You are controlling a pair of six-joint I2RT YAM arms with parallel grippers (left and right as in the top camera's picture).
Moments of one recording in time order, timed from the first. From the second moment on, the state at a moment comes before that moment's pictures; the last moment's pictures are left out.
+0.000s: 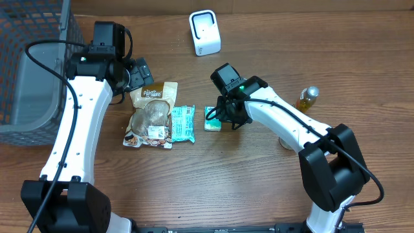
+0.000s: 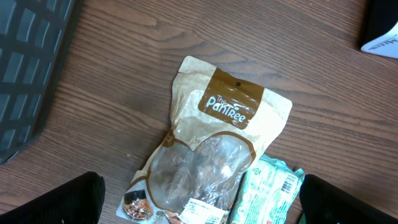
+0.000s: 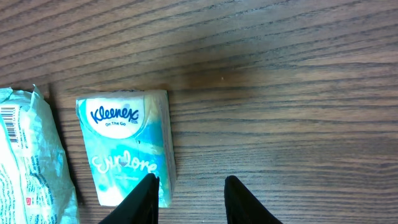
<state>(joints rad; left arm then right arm) -0.06 1.68 1.58 -1.06 -0.09 -0.47 0.58 1.93 1.42 -0.85 0.03 0.70</state>
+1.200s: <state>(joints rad) -0.06 1.68 1.58 -1.06 -0.09 -0.47 0.58 1.94 1.42 -0.77 -0.03 0.70</state>
